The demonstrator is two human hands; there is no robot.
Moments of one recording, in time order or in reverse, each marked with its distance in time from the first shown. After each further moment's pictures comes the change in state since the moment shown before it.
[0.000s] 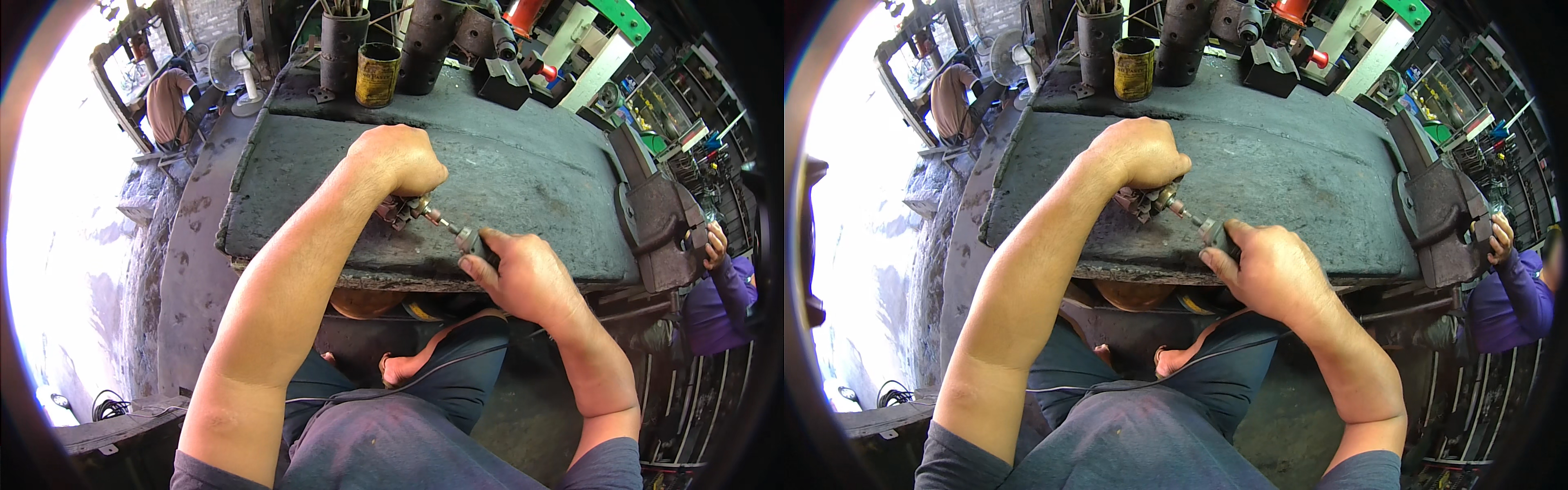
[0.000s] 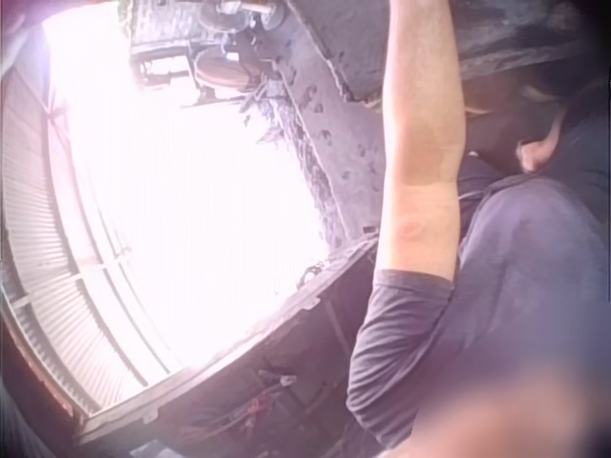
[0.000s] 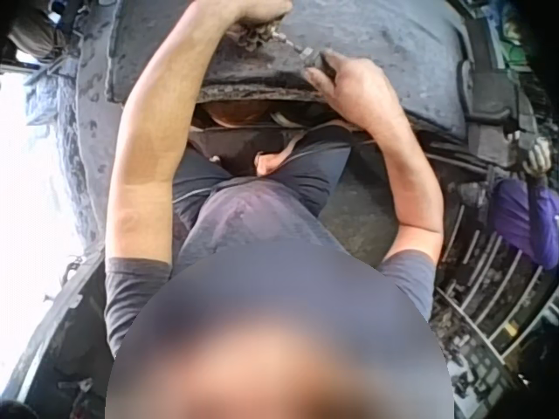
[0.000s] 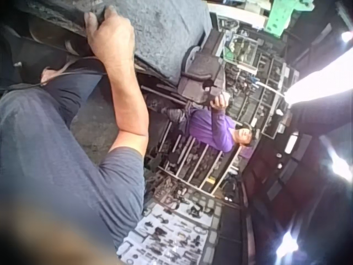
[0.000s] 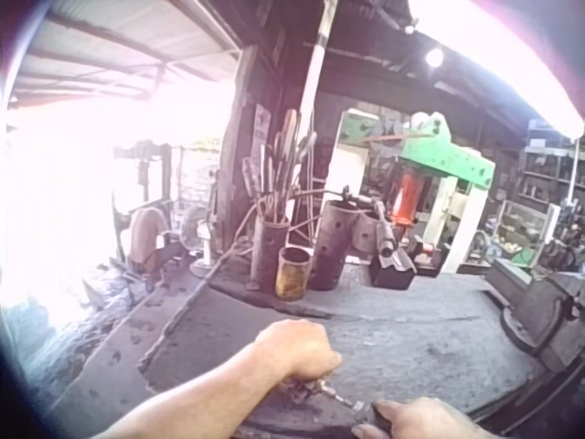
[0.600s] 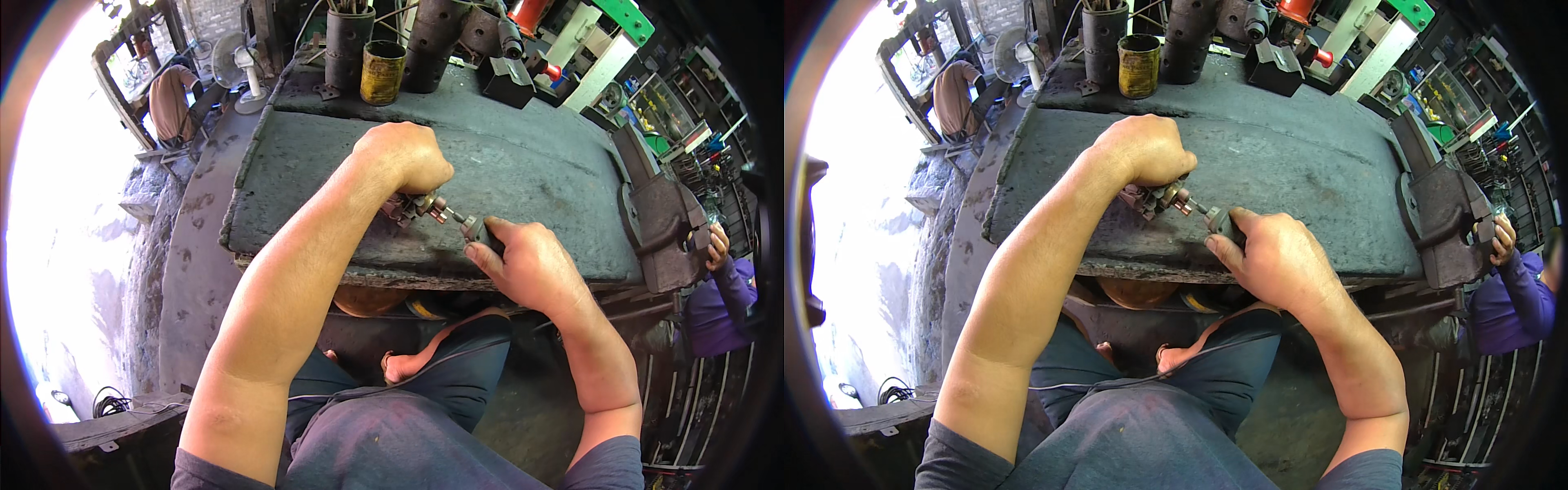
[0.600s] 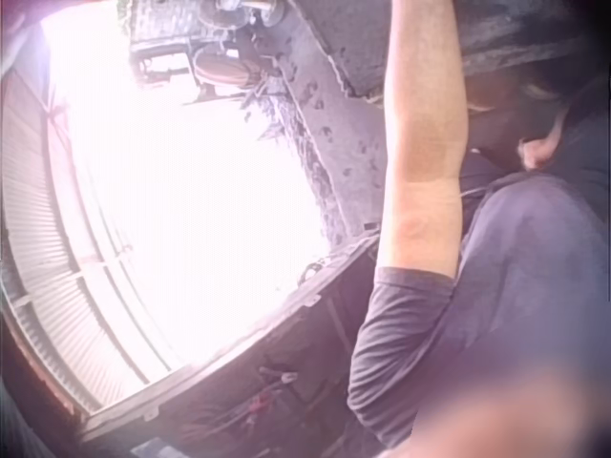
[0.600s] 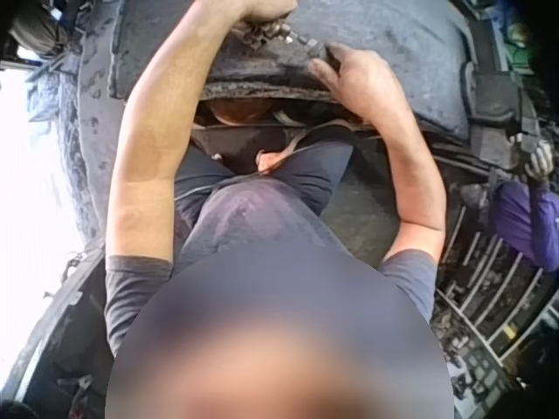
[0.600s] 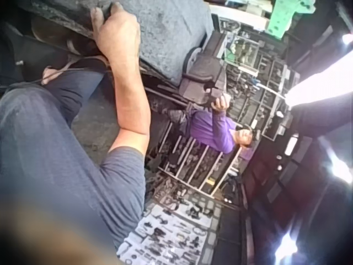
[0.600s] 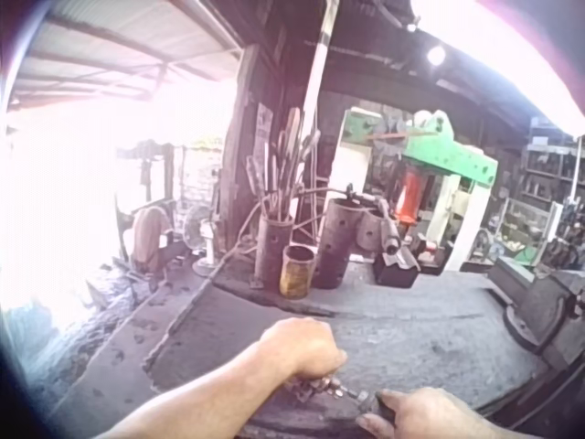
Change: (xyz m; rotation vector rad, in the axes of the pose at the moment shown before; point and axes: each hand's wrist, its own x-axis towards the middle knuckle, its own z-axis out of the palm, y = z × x) left_hand 0.005 -0.007 0.007 -0.031 0.058 0.045; right_hand 0.010 -0.005 -0.005 -0.002 0.018 0.022
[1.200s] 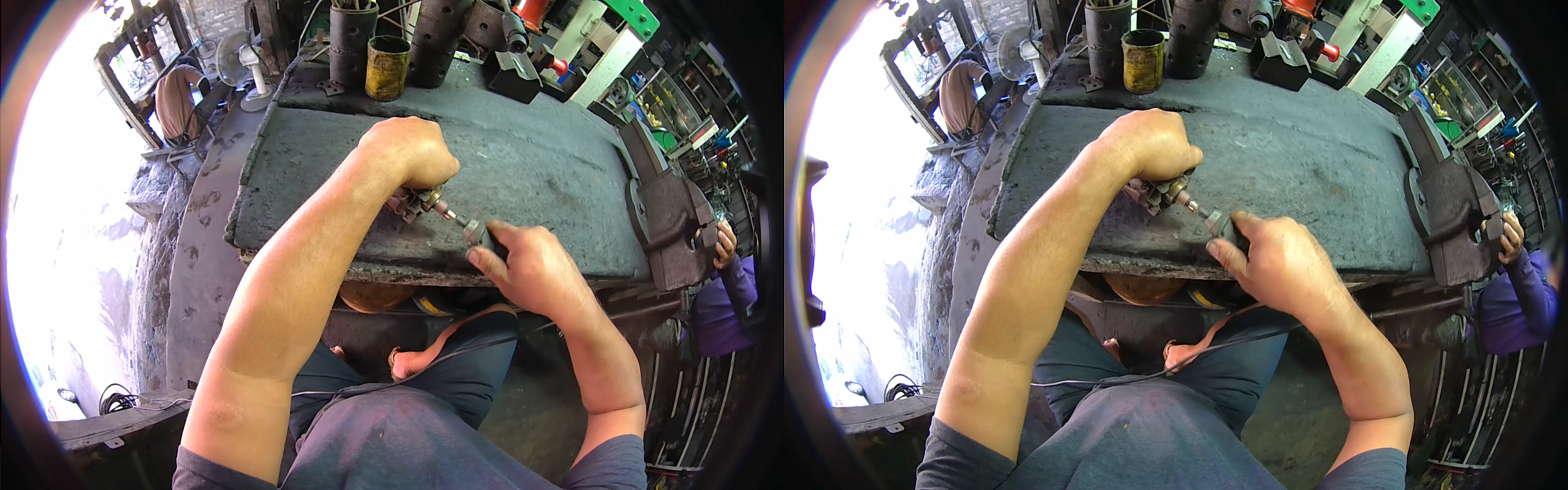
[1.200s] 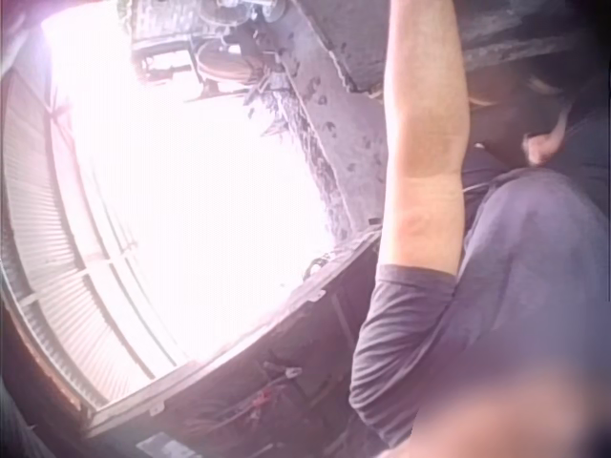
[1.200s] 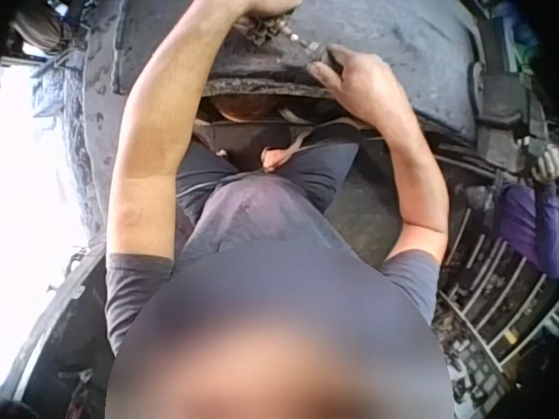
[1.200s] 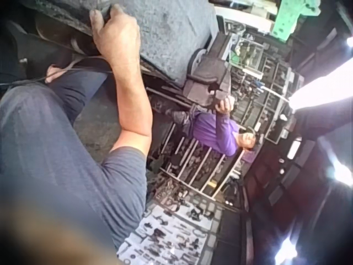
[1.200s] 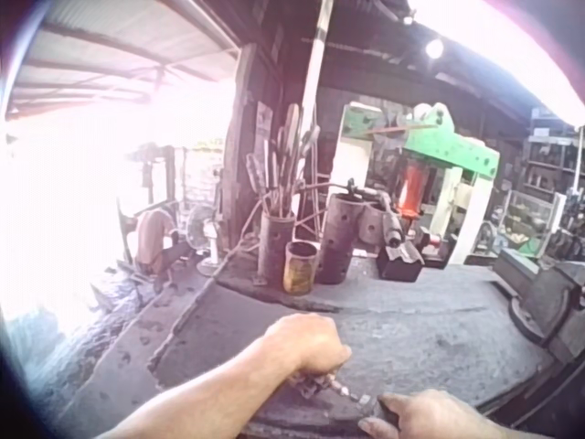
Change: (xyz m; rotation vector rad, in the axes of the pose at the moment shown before) left_hand -0.005 0.007 -0.007 0.035 -0.049 -0.012; right_hand -0.002 0.001 0.004 0.062 -0.038 -0.001
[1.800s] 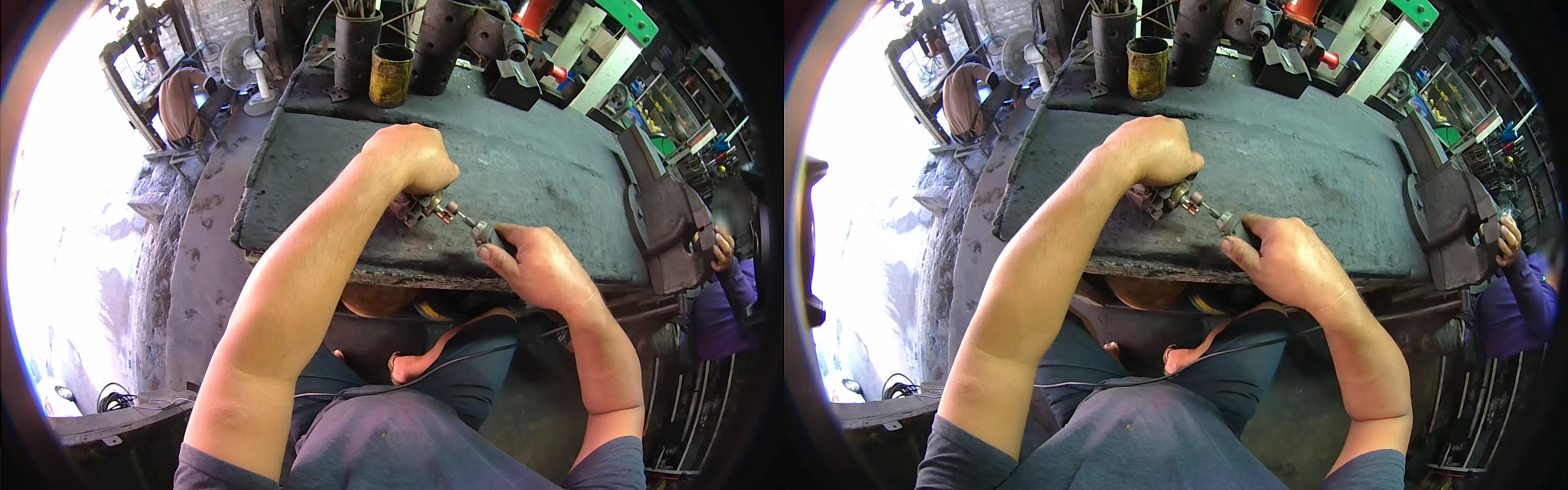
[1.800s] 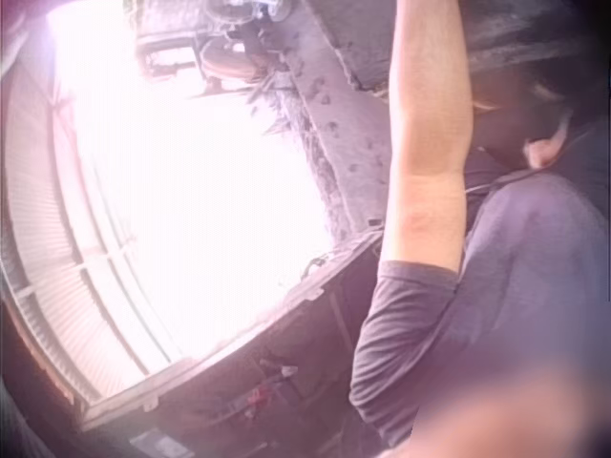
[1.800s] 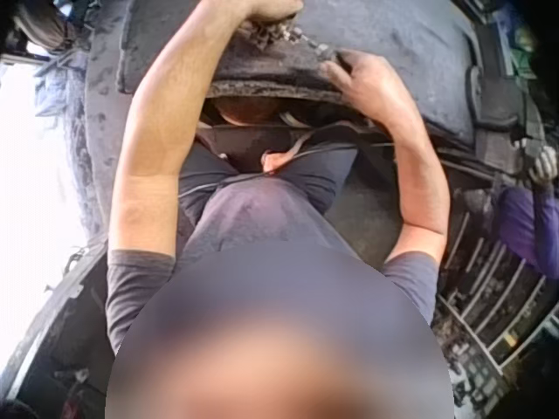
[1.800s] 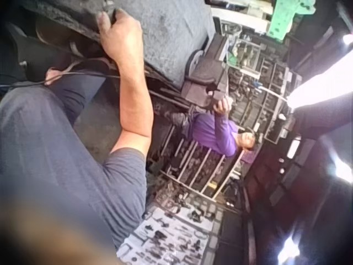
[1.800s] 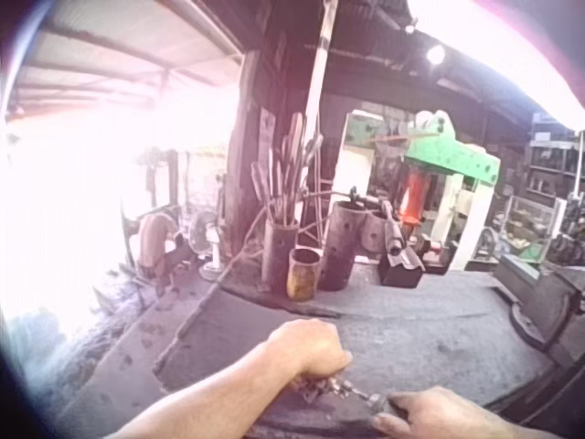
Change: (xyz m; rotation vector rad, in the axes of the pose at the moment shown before) left_hand 0.004 -0.005 0.004 0.001 0.005 0.005; right_hand -0.001 0.004 -0.011 0.061 -0.075 0.099
